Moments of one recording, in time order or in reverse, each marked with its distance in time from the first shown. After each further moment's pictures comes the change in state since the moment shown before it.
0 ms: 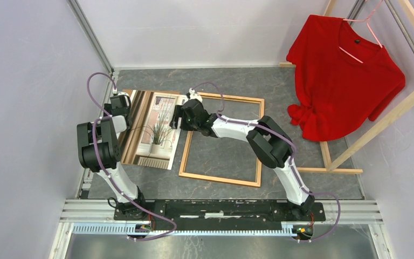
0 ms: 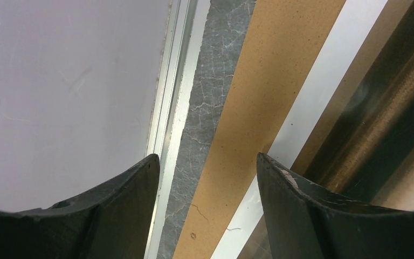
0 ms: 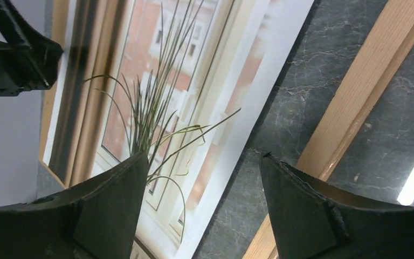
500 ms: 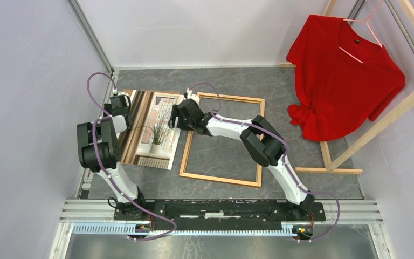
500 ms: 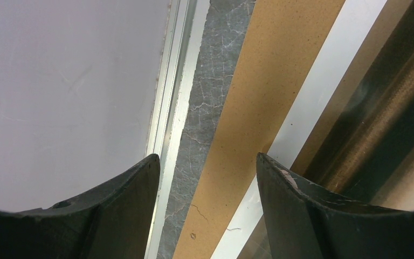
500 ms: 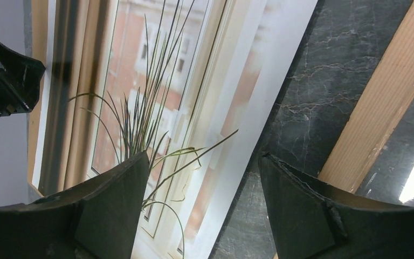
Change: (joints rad) left arm 0.000 -0.001 0.000 -0.001 0.003 0.000; right arm 0.000 0.112 0.138 -0.080 0.042 0.029
